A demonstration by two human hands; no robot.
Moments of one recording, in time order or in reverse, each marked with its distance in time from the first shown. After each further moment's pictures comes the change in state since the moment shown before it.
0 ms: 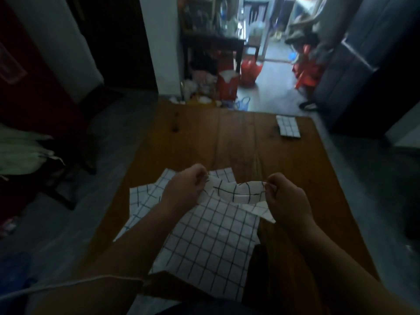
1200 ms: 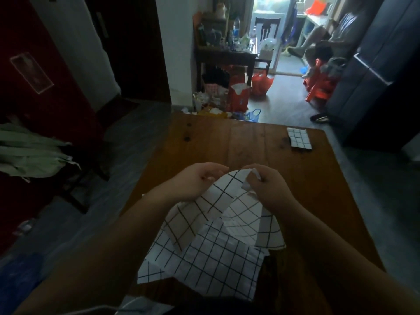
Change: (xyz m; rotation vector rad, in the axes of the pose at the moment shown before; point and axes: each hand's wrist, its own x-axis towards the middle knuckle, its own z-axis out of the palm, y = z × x) left_hand 0.018 0.025 -0.061 -0.164 -0.378 0.041; right_hand 0.039 -0.079 -0.002 0.501 -0.209 -0.040
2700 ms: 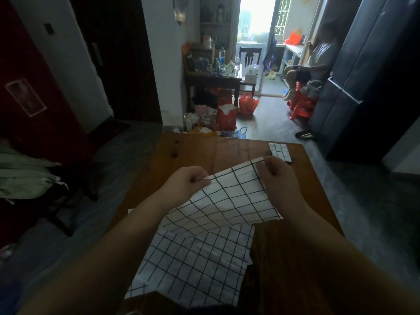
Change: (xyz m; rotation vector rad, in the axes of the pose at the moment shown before) left_hand 0.005 0.023 0.024 0.024 0.247 0.103; right_hand -0.021 -0.005 -0.074 -0.021 0.357 -0.078
